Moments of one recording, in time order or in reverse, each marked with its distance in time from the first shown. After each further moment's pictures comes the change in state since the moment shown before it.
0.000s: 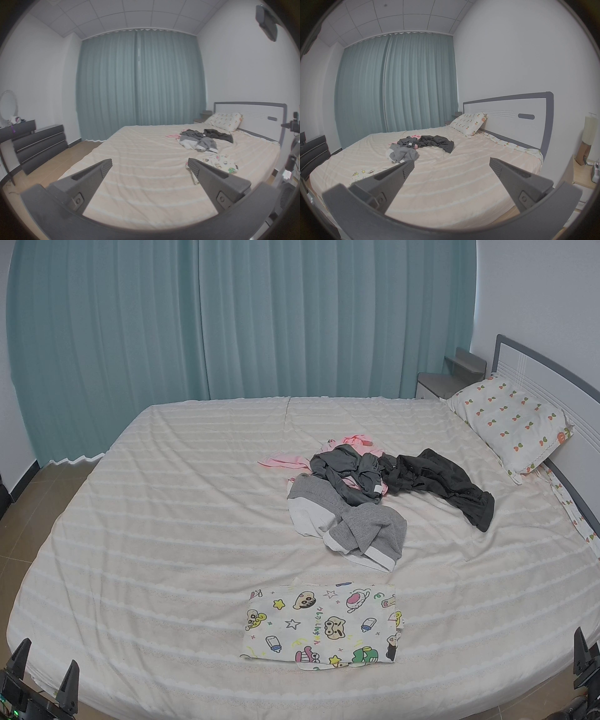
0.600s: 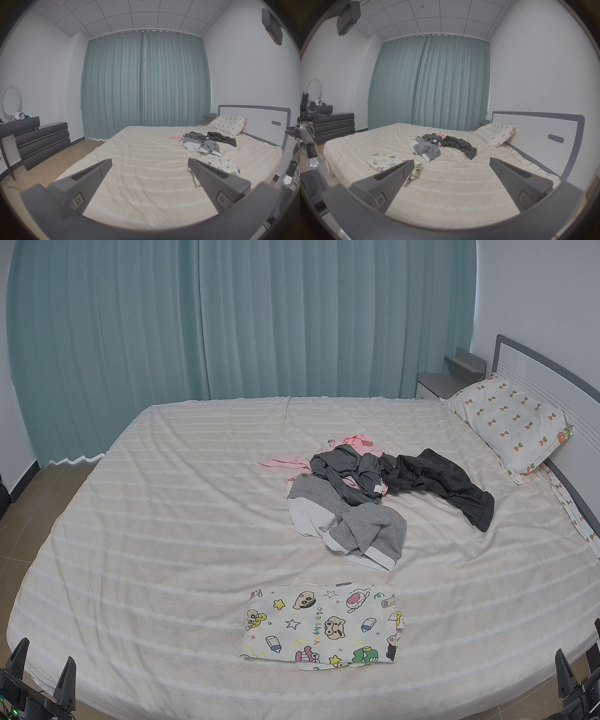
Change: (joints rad) left arm 0.002 0.000 0.003 -0.009 -0.004 -0.017; right arm 0.061 -0.060 -0.007 0.020 0.231 -0.136
